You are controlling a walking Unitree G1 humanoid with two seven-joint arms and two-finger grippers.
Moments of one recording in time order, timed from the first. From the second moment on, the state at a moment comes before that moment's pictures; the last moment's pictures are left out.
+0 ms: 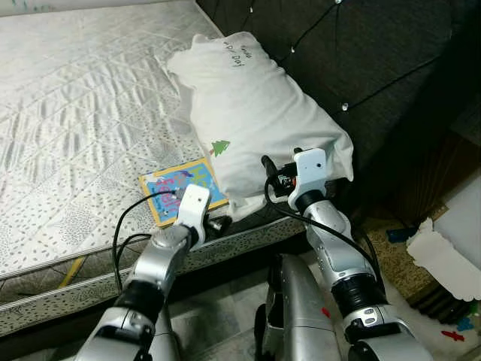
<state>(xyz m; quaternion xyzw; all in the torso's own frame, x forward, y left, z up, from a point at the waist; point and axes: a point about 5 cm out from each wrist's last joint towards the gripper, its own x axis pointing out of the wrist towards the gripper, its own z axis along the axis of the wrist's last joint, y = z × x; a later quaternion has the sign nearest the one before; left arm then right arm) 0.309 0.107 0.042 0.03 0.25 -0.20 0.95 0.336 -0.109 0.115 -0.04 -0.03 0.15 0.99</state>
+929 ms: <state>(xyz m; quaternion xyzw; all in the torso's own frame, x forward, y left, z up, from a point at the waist) 0.307 0.122 0.027 -0.07 0.33 -0.14 0.93 0.338 -0.105 0.115 -0.04 -0.04 0.15 0.99</state>
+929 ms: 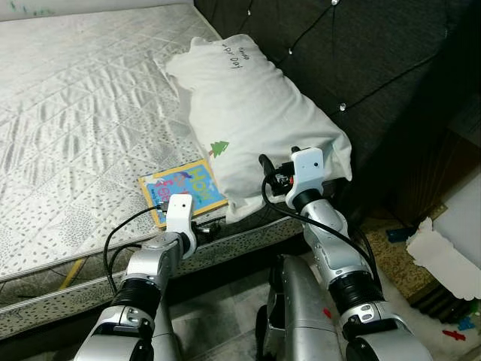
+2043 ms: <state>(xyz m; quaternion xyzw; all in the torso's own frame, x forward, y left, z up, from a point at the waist) 0.320 0.137 0.041 -0.07 0.29 -0.12 0.95 0.343 -0.108 0.118 -0.04 -0.04 0.14 0.99</state>
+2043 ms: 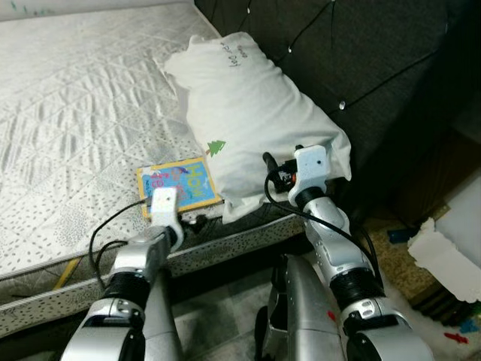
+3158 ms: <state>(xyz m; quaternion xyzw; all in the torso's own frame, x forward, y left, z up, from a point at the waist) 0.286 0.206 0.138 0.00 -0.11 0.15 0.98 0.358 -0.096 0.139 0.05 -0.06 0.16 0.98</state>
